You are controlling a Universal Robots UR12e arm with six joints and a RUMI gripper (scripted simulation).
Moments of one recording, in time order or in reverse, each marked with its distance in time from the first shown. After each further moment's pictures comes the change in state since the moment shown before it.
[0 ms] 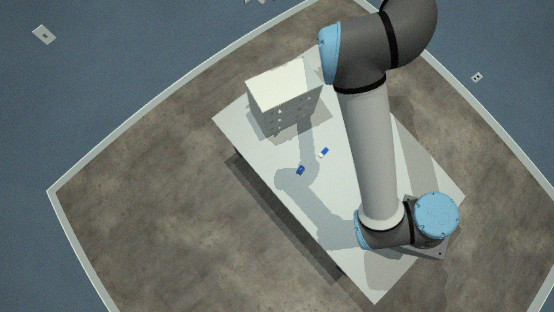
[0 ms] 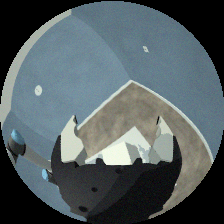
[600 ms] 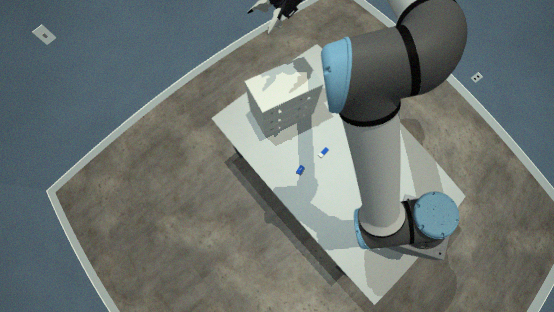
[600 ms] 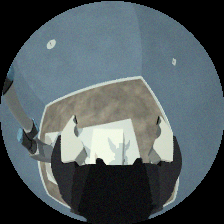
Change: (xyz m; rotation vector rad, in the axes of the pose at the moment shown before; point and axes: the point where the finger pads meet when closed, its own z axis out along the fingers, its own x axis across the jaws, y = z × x) arm -0.084 0.087 0.006 -0.174 -0.091 -0.494
